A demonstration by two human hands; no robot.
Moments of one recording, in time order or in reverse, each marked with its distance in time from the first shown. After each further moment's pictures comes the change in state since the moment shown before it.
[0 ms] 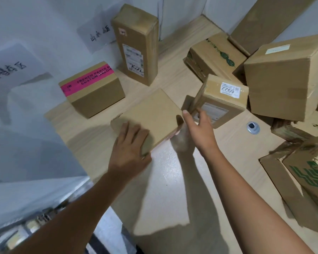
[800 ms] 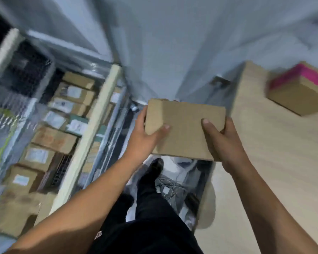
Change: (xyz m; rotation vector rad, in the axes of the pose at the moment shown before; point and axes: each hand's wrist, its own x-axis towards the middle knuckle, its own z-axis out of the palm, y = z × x) left_hand -0.392 -0.062 -0.079 -1.231 0.961 -1.126; right_hand -0.279 -0.033 0.249 -0.362 -0.871 -0.332
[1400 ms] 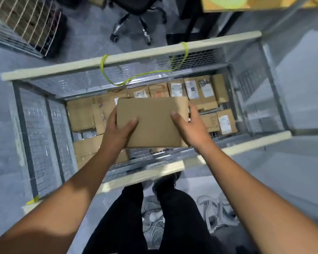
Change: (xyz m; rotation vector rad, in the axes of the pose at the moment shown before) left_hand -0.185 -0.171 -0.444 -0.467 1.068 -0.085; right_hand -0.141 -0.048 0.558 -0.697 -0.984 -0.440
